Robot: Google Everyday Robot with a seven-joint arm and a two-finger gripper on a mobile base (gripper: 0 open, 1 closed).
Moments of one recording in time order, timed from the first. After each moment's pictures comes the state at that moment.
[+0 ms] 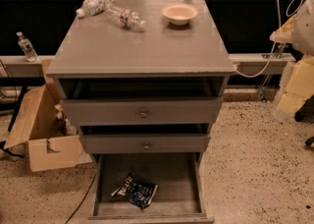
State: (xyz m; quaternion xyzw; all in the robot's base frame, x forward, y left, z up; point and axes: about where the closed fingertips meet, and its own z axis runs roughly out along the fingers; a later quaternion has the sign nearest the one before) arm 0.438 -0.216 0.977 -0.60 0.78 -0.04 0.16
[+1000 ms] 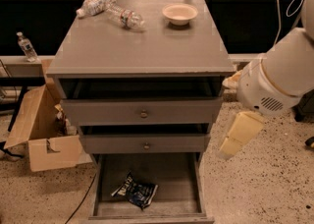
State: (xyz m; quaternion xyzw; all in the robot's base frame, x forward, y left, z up) arm 0.419 -0.140 0.883 -0.60 0.78 0.07 0.20
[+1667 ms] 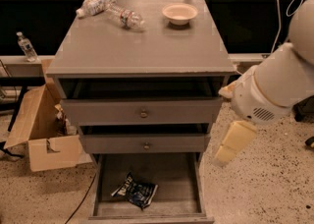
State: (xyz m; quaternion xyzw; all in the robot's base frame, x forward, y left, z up) arm 0.417 -0.133 0.860 -0.60 0.78 0.08 0.19
